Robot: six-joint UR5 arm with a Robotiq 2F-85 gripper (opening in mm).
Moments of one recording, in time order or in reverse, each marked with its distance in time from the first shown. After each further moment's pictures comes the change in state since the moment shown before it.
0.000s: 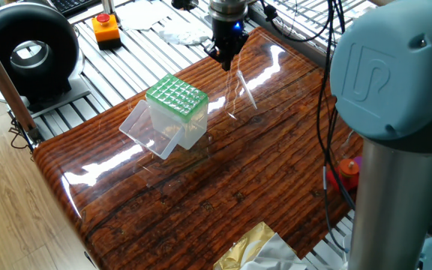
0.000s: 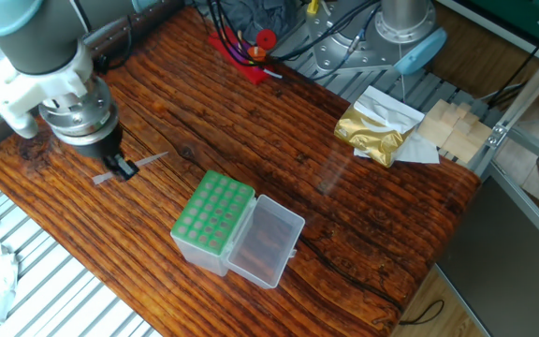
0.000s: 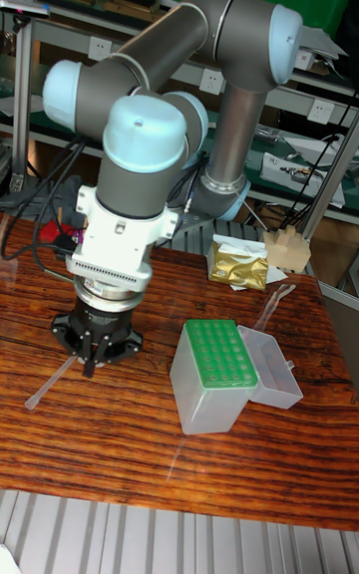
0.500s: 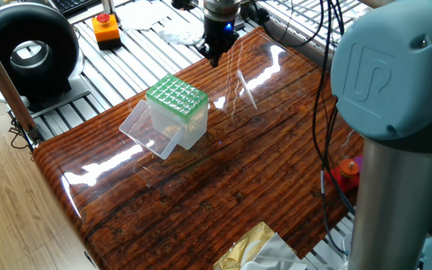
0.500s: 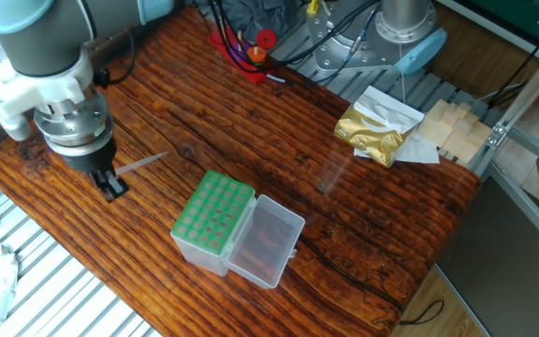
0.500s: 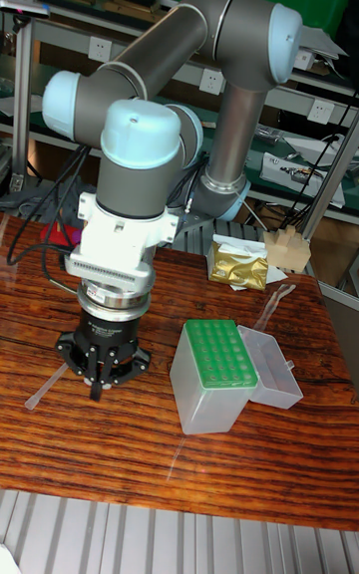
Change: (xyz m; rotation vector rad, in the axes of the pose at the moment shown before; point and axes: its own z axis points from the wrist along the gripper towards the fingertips) arm -0.028 0.026 0.002 -0.107 -0.099 0.120
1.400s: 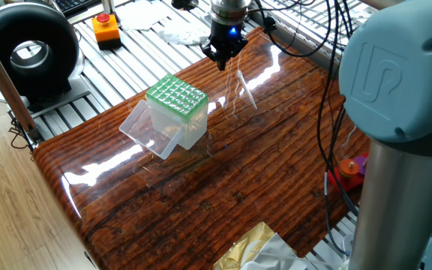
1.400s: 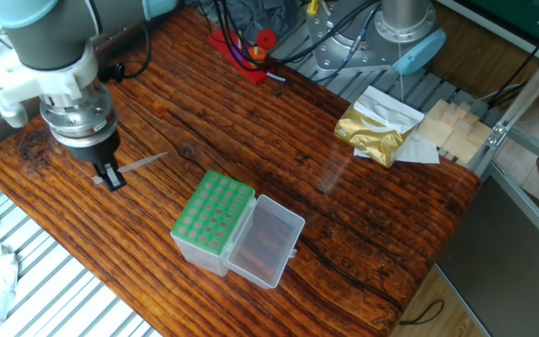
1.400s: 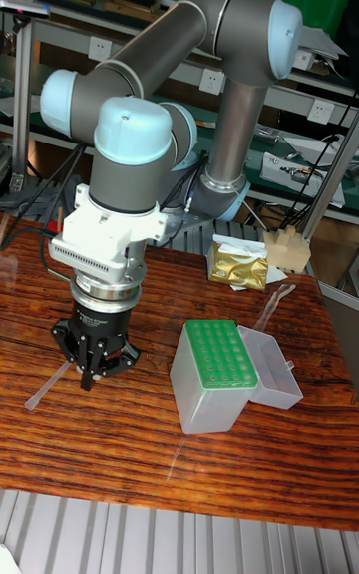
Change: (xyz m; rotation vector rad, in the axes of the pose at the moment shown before) arm 0.019 -0.023 0.002 0.035 0.011 0.159
